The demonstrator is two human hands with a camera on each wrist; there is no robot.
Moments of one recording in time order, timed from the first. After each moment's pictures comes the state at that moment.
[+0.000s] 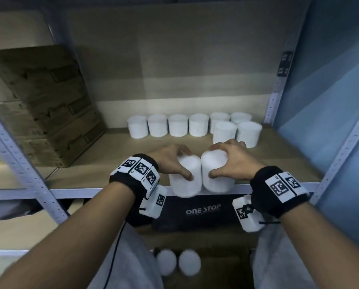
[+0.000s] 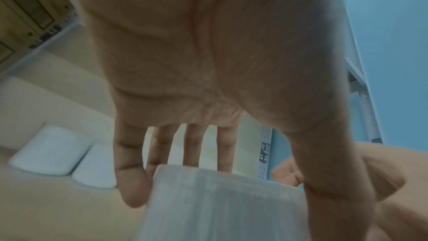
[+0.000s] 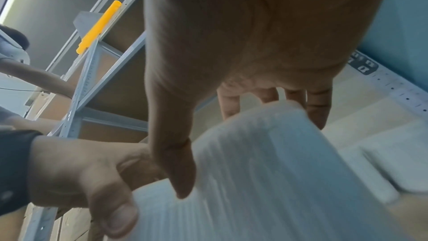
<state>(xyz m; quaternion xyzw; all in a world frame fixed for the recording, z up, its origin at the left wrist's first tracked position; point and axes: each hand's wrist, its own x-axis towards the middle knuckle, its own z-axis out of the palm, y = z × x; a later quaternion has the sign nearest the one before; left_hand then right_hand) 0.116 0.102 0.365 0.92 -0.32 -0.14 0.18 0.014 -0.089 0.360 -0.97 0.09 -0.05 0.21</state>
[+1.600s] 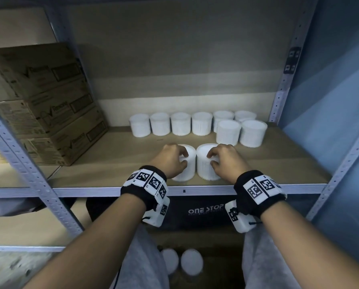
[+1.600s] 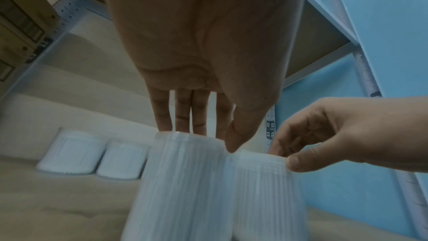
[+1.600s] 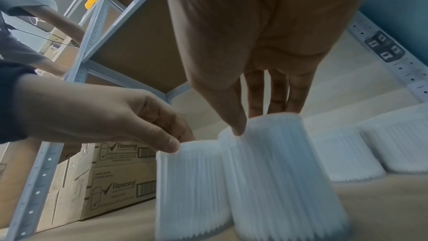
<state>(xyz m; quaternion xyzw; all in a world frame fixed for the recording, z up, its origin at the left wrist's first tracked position) 0.121 0.095 0.334 0.93 -0.30 0.04 0.21 0.051 -0.082 0.325 -0.97 0.05 -0.15 0.18</state>
